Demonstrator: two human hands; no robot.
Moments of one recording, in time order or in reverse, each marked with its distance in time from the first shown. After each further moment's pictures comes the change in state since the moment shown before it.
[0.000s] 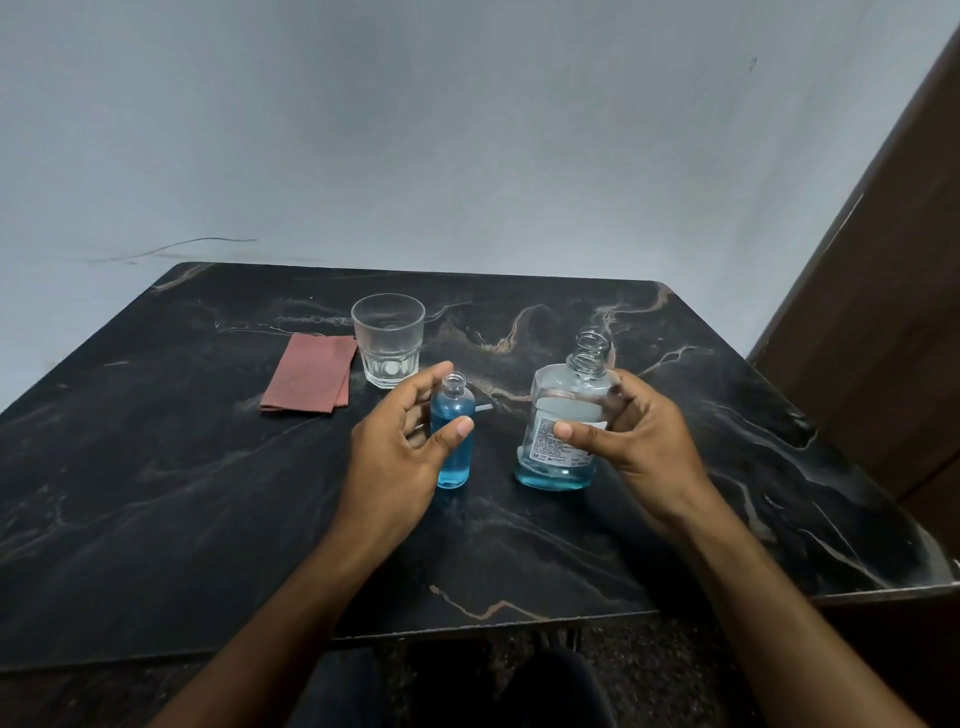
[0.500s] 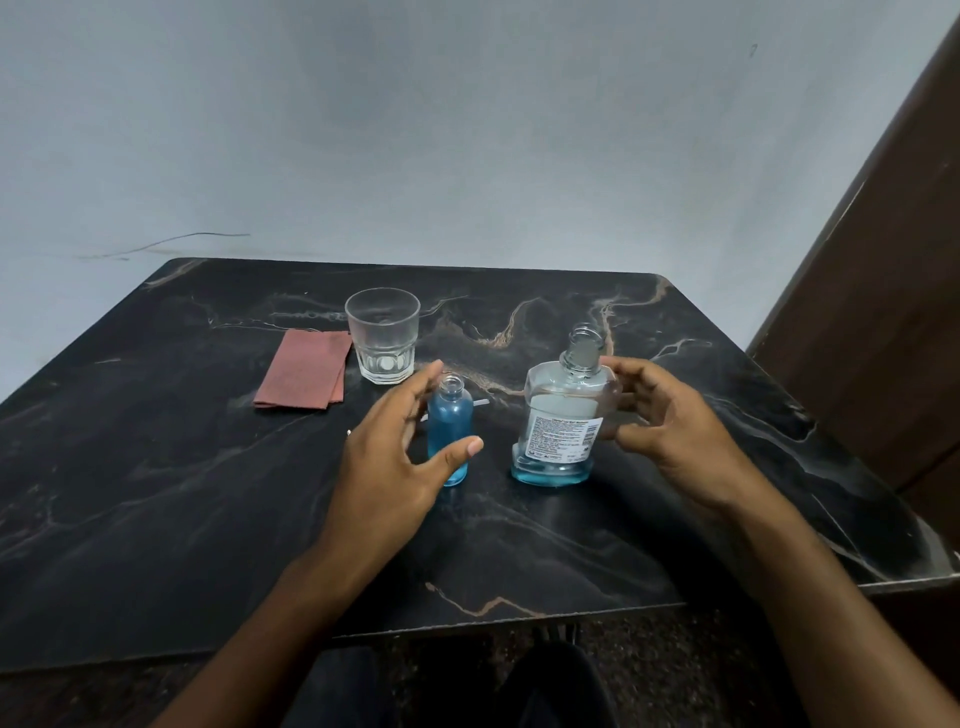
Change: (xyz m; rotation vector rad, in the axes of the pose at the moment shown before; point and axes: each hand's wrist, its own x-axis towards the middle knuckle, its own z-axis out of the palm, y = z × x) left_hand -0.010 -0.004 -0.002 0.189 -0.033 0.081; right_hand 0.002 -0.016 -0.036 -0.409 -0.067 0.041
